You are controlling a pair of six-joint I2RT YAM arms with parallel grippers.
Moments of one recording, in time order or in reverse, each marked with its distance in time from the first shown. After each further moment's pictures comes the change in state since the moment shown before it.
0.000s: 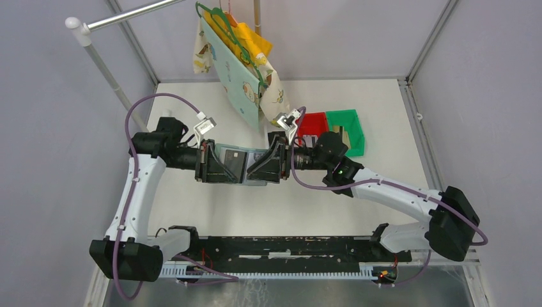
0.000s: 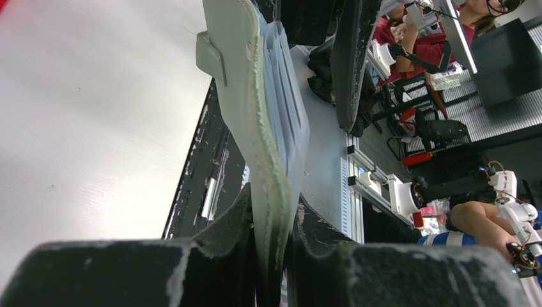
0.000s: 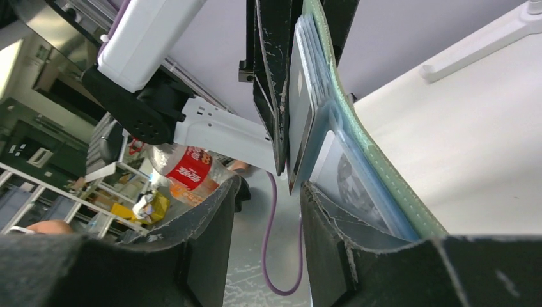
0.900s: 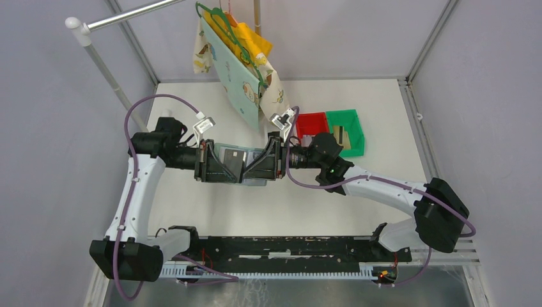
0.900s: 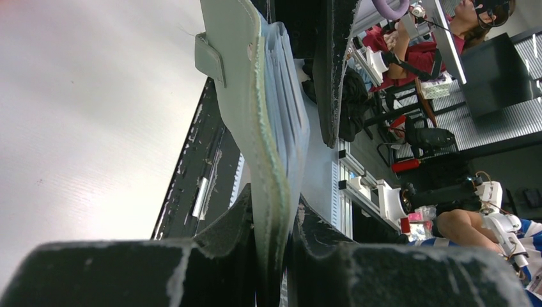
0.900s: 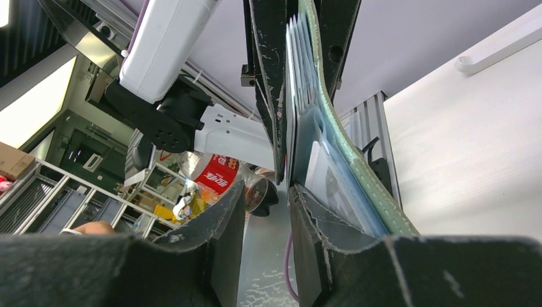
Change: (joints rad) left arm 0.005 0.000 0.000 -0.002 0.003 -0.037; right arm 0.003 0.105 -0.012 0.205 -0.045 0.179
